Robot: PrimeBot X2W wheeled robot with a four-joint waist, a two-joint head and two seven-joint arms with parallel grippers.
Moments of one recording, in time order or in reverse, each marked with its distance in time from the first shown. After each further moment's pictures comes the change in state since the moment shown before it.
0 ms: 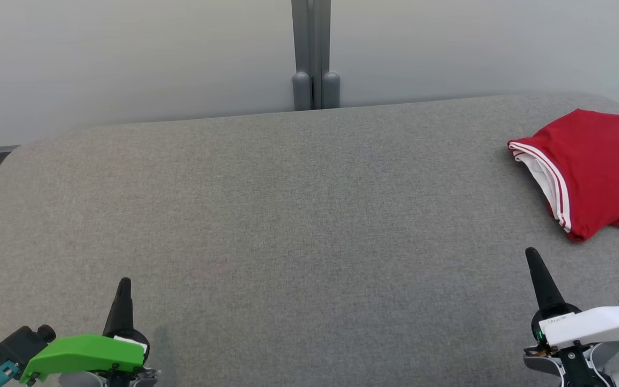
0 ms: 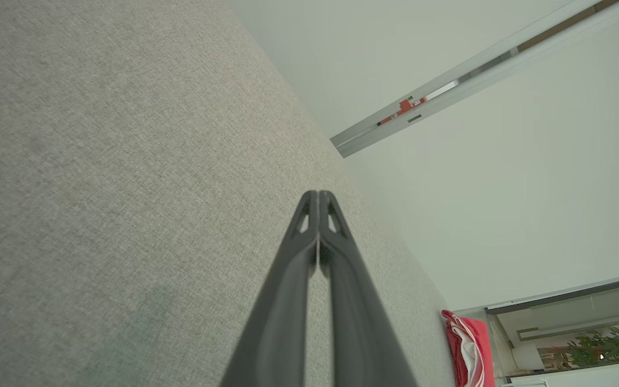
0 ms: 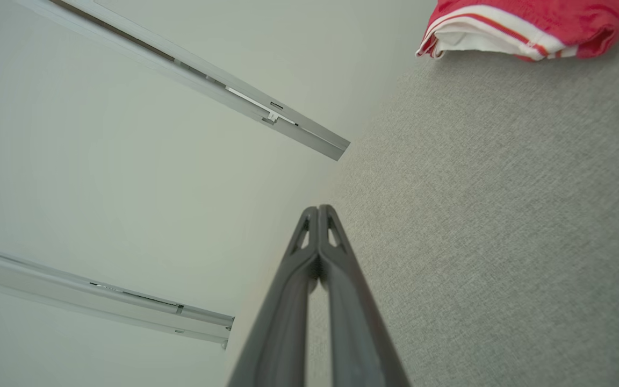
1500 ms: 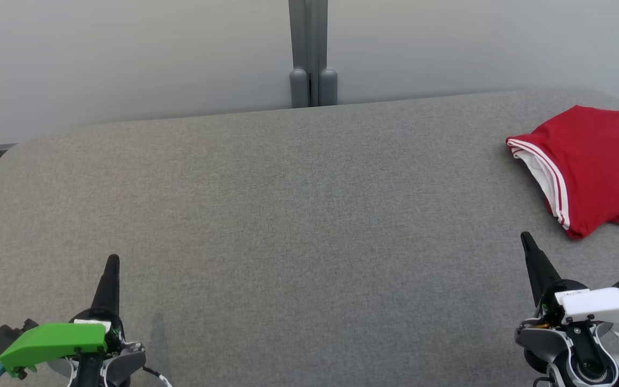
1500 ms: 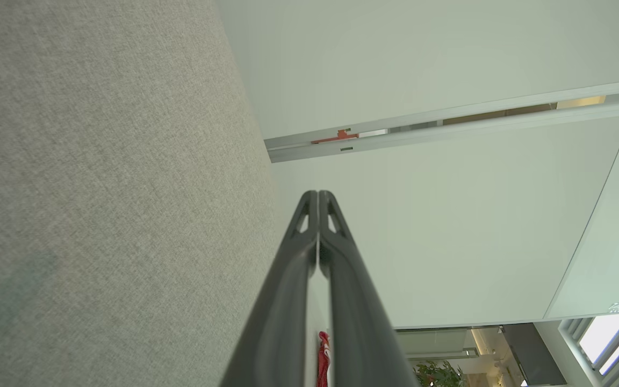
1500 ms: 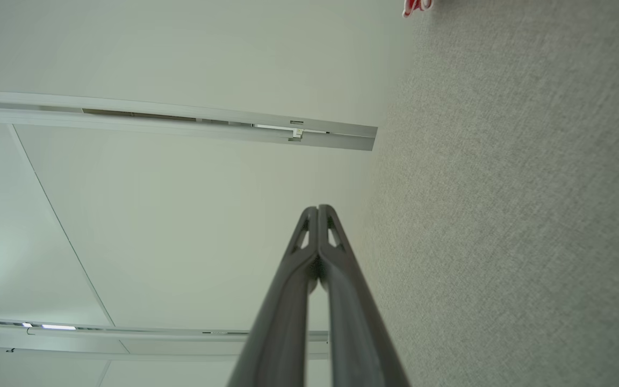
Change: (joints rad) left arm -0.061 -0.043 0.105 0.012 -0.358 -0.074 0.104; right arm -0.109 0.007 -0.015 0.119 0.388 0.000 0.044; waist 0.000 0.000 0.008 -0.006
